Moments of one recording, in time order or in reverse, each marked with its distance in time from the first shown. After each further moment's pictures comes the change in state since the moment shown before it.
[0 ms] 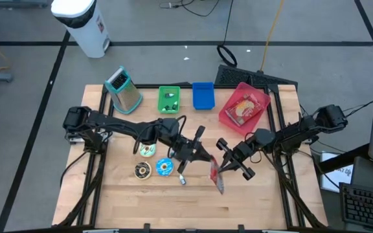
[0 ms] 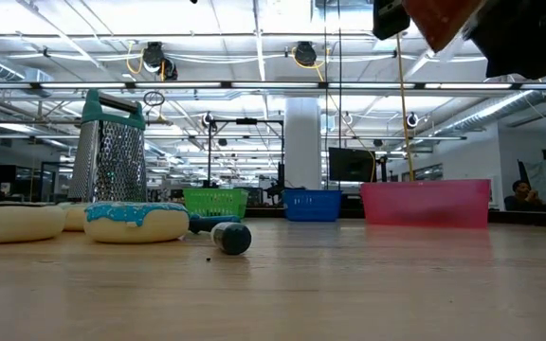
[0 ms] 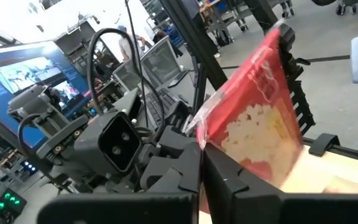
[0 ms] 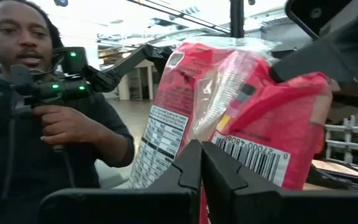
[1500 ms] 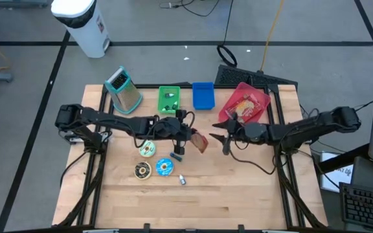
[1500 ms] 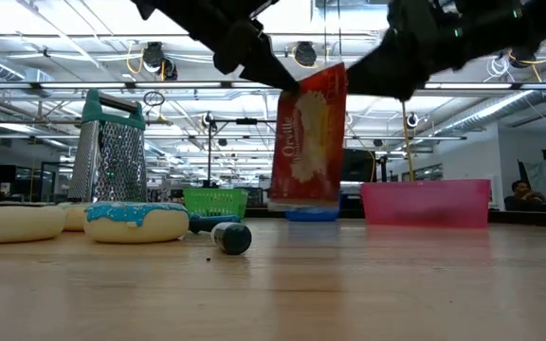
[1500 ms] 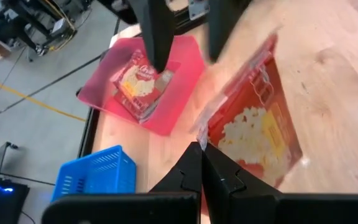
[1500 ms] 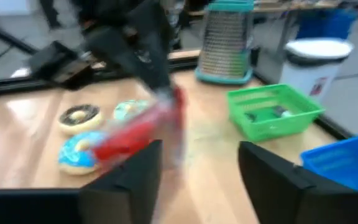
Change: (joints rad) left arm 0.072 -0.106 -0.128 -0.457 -0.645 -0.202; right arm -0.112 -0.238 0.080 -0.835 0.803 -0.046
